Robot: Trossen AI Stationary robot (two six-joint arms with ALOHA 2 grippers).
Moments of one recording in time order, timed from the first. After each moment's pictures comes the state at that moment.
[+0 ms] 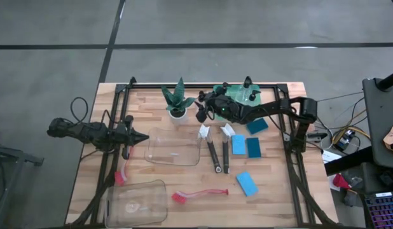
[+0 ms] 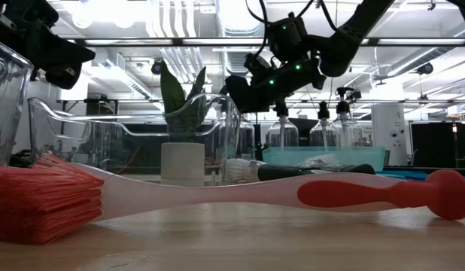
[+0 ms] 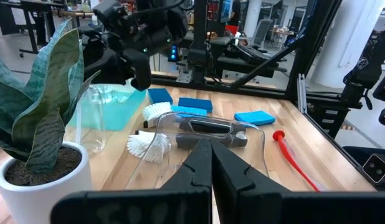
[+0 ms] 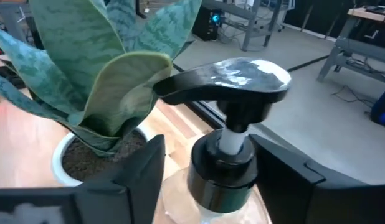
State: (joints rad) left arm -0.26 0.04 0.19 -0.29 -0.30 -0.15; right arm -0.27 1.82 0.97 0.58 0.39 0.04
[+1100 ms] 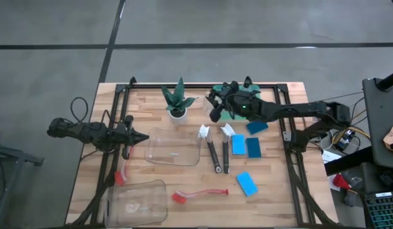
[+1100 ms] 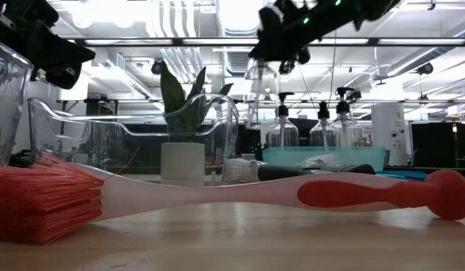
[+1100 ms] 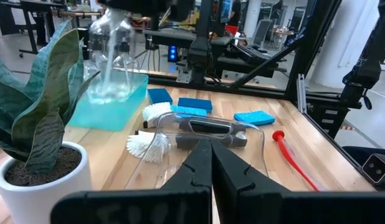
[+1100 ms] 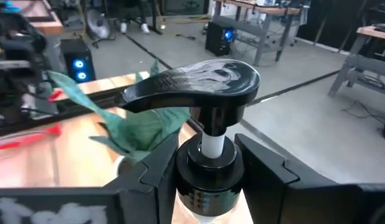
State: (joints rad) left arm -0.26 0.04 0.19 -0.29 -0.30 -0.15; right arm -0.20 1.40 0.95 0.22 0.39 0.06
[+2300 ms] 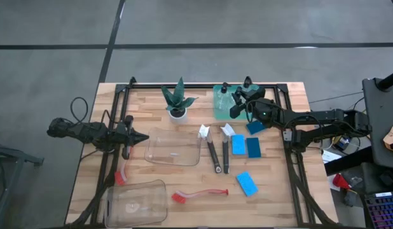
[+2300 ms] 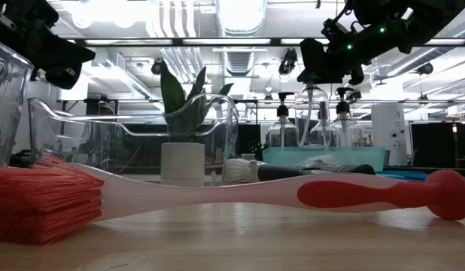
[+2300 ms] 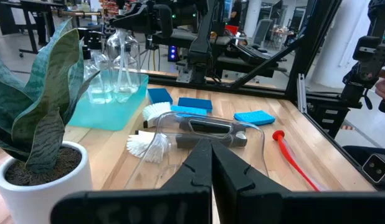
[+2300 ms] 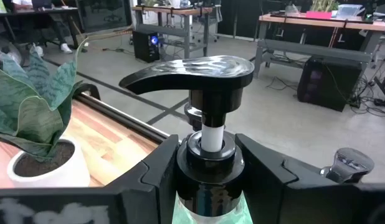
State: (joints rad) left arm -0.26 0.04 0.19 -0.29 -0.30 -0.15; right arm -0.26 1.14 0.55 0.36 0.66 0.18
